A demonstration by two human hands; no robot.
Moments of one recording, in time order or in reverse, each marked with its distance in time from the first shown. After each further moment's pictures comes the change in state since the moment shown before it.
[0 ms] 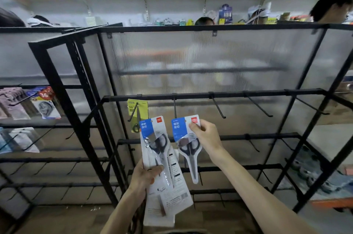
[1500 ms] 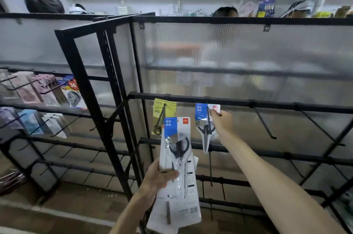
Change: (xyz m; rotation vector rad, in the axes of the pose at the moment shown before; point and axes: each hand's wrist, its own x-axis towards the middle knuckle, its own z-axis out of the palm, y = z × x) left_hand 0.046 0.014 -0.030 0.117 -0.027 -0.025; right_hand 0.147 0.029 0.072 -0.070 0.168 0.221
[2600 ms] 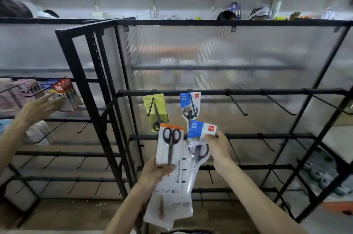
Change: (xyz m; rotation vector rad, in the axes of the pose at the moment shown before) left_hand -0.040 -0.009 0.002 0.052 -0.083 0.037; right_hand -0.146 0.043 -0.044 0.285 0.017 0.149
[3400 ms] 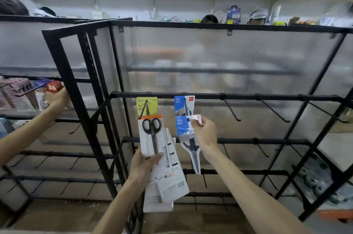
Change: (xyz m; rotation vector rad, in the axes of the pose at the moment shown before) left_hand 0.025 0.011 0.005 -0.252 0.165 0.060; right_hand 0.027 -0.039 0.020 -0.268 -0.004 -0.333
